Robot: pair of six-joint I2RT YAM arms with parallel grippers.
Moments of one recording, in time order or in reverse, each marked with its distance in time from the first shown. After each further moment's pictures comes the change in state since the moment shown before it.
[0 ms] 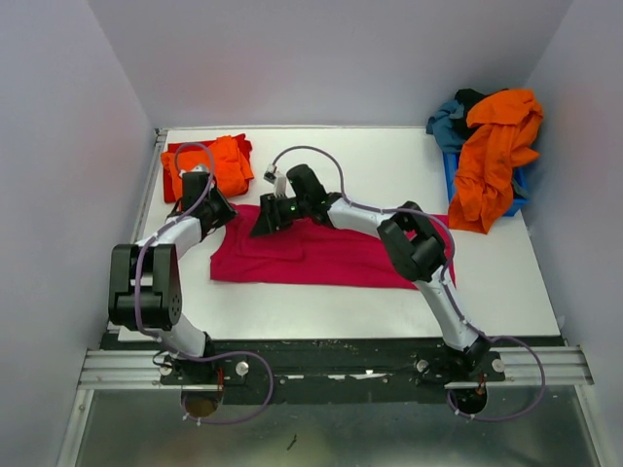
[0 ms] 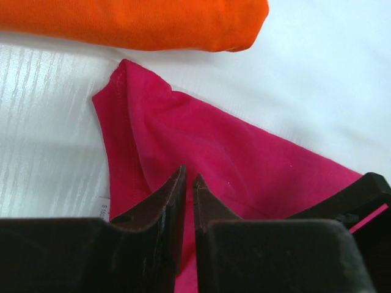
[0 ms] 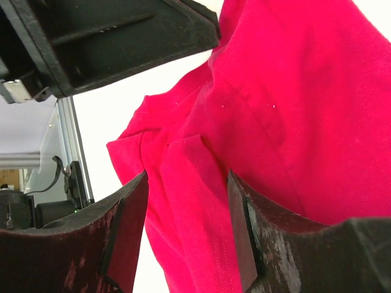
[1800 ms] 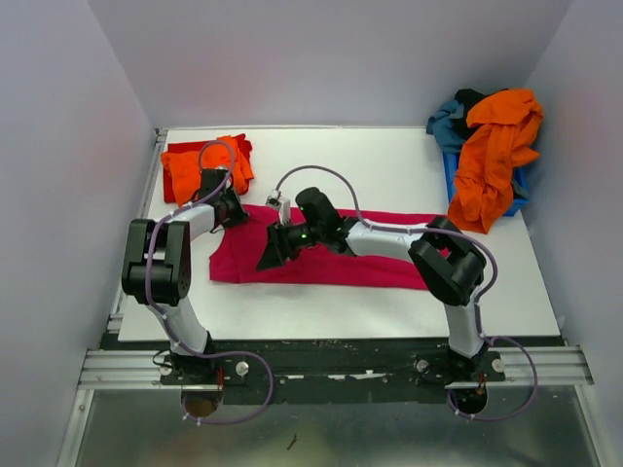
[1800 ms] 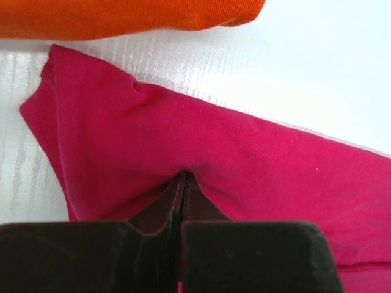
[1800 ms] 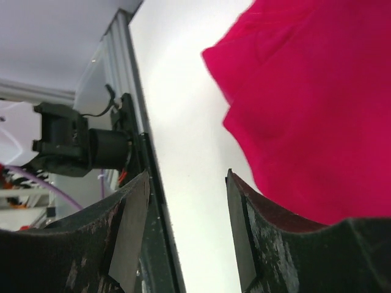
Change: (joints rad) left arm -0.064 0.180 0.129 -0.086 -0.013 0.077; right arm 0.109 -0.356 -0.457 0.145 -0.068 0.002
